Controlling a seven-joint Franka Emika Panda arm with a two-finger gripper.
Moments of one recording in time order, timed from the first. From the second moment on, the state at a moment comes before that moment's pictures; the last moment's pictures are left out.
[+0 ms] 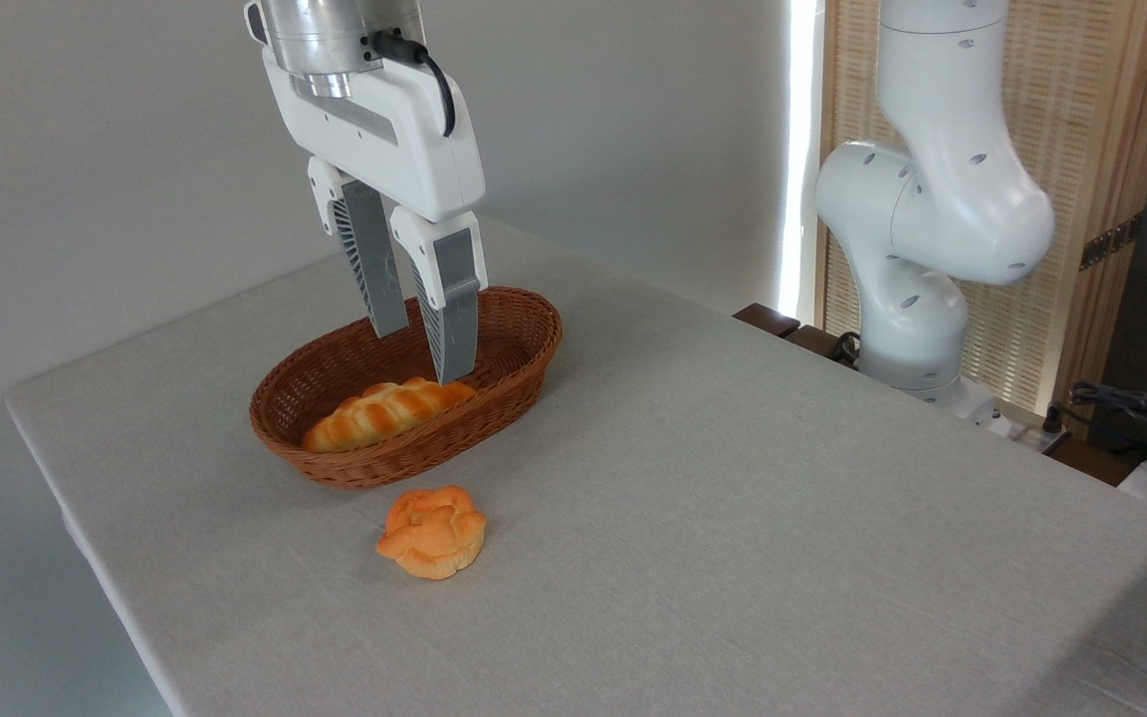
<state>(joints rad) -0.05 0.04 0.00 -1.52 -0.03 1.58 0.76</state>
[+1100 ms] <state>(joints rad) -0.06 0.03 0.00 -1.53 -0.03 1.58 0.75</state>
